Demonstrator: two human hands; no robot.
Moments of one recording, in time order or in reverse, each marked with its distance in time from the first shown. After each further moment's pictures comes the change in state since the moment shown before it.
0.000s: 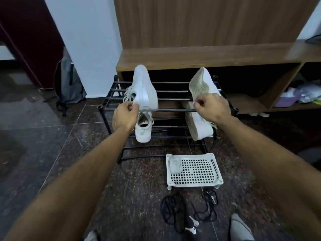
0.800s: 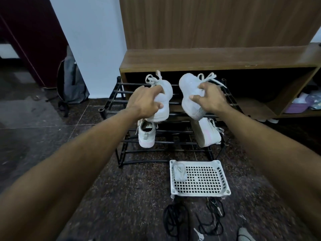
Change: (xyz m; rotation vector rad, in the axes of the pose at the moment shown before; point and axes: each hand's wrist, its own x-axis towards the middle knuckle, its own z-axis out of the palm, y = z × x) left_hand 0.054 0.046 0.009 0.446 -0.362 0.527; right_hand 0.065 -0.012 0.018 0.261 -0.001 0.107
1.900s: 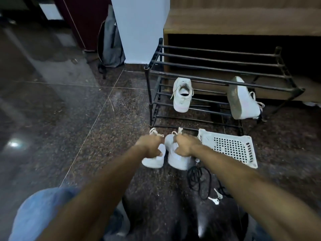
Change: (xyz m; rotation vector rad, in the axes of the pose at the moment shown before) left_hand -0.238 -0.080 0.094 0.232 -0.721 -0.219; right_hand -0.199 -0.065 0.194 -0.415 -0.870 -0.246
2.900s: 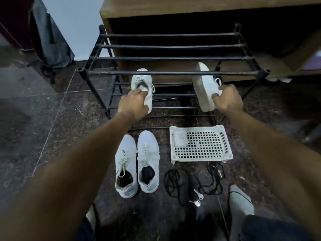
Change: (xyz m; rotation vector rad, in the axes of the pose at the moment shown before) left_hand 0.157 0.047 -0.098 -0.040 0.456 -0.011; right_hand 0.014 0.255 -0.072 0.425 0.737 0.665
